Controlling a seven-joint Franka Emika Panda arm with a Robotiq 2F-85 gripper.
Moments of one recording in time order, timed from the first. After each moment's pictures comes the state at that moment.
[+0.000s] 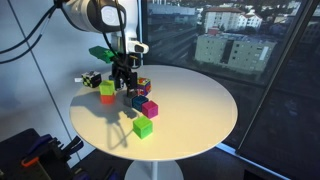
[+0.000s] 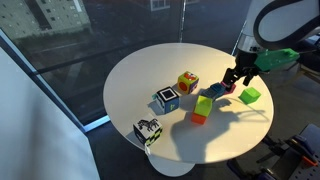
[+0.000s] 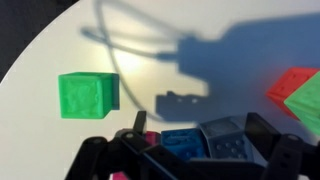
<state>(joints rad) -0.04 0.06 -0.04 -2.37 0.01 2.28 0.14</state>
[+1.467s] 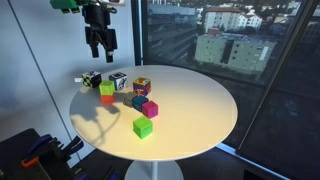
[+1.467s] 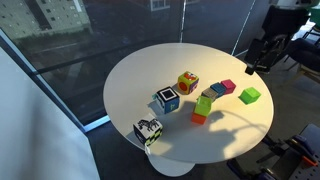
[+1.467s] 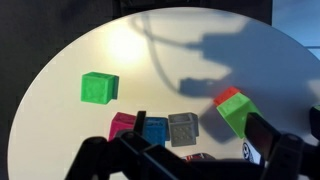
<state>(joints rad) 0.00 -0.30 0.02 -2.39 -0.01 2.00 0.13</state>
